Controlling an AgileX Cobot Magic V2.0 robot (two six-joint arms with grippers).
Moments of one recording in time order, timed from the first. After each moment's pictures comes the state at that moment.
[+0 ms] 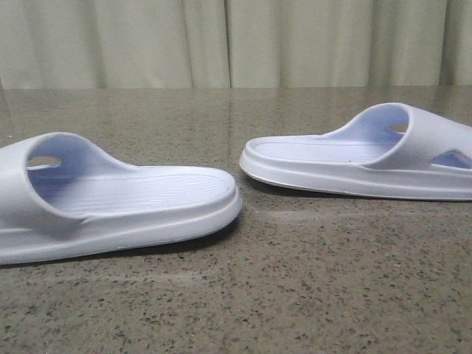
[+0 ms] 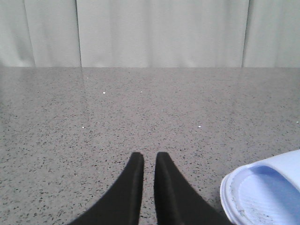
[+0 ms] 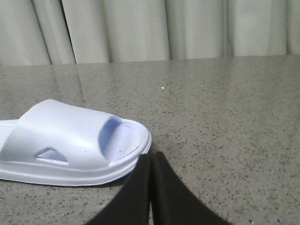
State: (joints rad) left arm -0.09 0.00 0.00 -0.02 0.13 0.00; right arm 0.07 -0.01 0.01 0.03 0.12 -0.01
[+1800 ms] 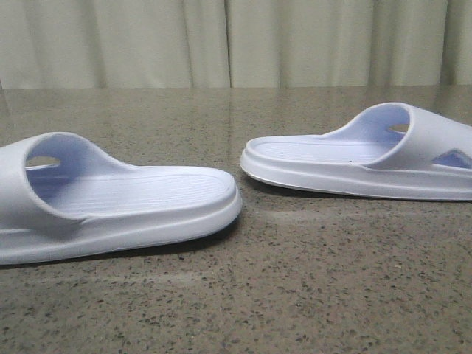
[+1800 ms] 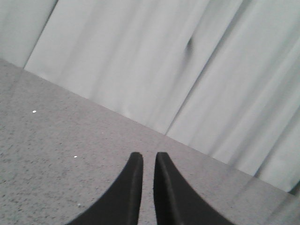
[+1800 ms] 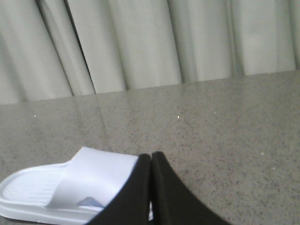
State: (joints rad) left arm -0.09 0.00 -0.23 -0.54 0.24 0.00; right arm 0.07 -0.01 -0.22 0.13 0.31 0.00
